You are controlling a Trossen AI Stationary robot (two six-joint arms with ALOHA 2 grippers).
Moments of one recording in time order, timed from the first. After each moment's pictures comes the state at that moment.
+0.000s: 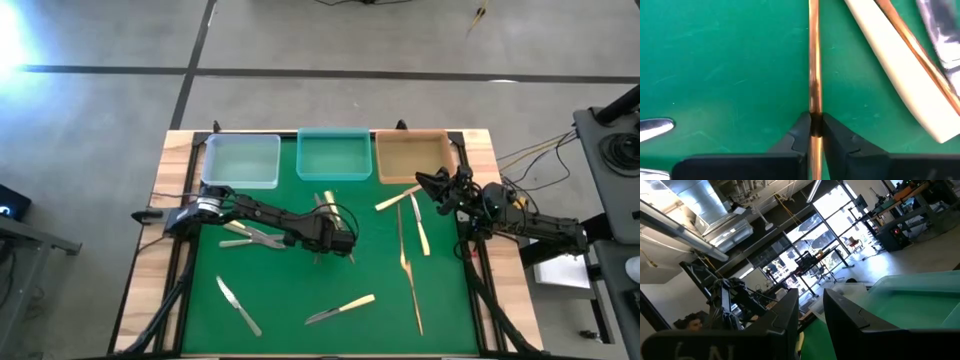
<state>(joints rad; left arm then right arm) -0.15 2.28 1.68 -0.99 -0.14 -1.48 -0.23 0.04 0.01 0.28 0.16 0.62</state>
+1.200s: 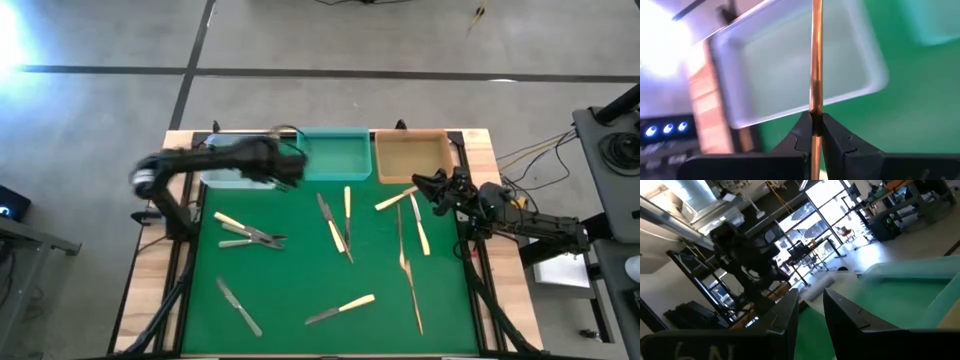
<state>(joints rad) 0.22 1.64 1.54 -1.57 -0.51 -1.01 -0.23 0.07 0.01 0.23 0.16 0.62</state>
